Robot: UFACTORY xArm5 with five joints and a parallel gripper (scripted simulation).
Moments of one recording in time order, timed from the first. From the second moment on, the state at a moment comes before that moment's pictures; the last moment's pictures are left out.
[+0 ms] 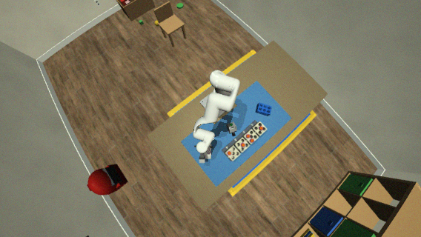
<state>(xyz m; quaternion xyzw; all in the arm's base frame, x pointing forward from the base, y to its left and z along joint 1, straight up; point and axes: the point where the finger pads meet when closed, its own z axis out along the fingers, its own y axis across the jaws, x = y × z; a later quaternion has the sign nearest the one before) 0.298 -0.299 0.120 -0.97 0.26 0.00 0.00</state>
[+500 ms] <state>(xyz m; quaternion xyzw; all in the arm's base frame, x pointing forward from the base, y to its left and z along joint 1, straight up) 0.298 -0.299 0.111 -0.97 0.26 0.00 0.00</state>
